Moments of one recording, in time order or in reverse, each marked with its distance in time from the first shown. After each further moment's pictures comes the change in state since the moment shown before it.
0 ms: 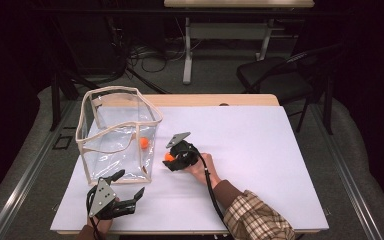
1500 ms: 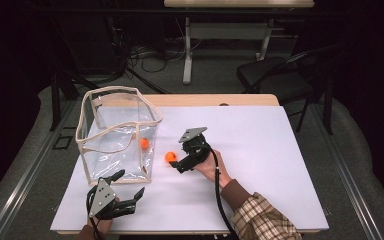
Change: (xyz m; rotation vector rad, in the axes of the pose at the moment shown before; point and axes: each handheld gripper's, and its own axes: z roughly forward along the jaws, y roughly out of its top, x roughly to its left) left arm 0.000 0.000 0.000 0.000 0.001 0.001; right arm -0.015 -0.004 -0.043 -0.094 0.033 0.031
